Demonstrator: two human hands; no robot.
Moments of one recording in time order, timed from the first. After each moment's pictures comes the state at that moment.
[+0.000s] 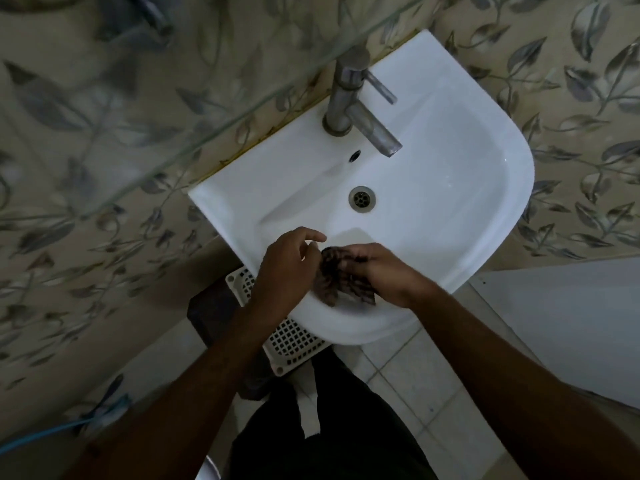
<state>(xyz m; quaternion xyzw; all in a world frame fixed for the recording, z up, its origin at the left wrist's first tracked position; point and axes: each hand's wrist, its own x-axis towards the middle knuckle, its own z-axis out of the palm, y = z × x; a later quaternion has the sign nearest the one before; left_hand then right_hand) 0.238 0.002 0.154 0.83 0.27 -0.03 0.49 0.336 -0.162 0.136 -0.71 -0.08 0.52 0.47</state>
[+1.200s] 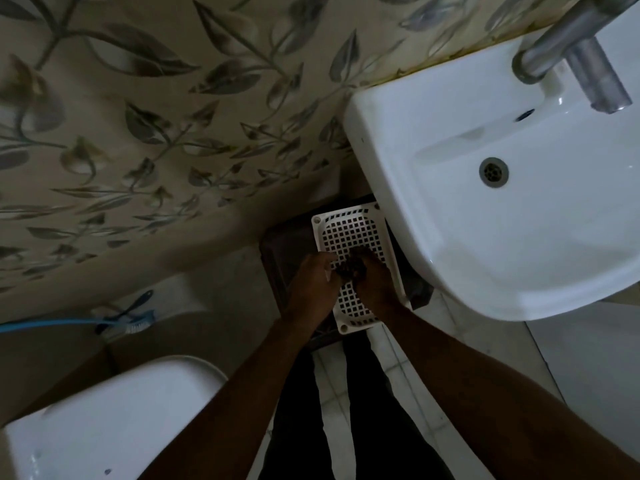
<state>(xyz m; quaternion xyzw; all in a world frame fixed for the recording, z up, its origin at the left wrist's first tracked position) 0.063 0.043 -0.001 0.73 0.42 -0.05 0.54 0.165 -0.057 -0.053 -0.88 -0.16 0.31 0.30</state>
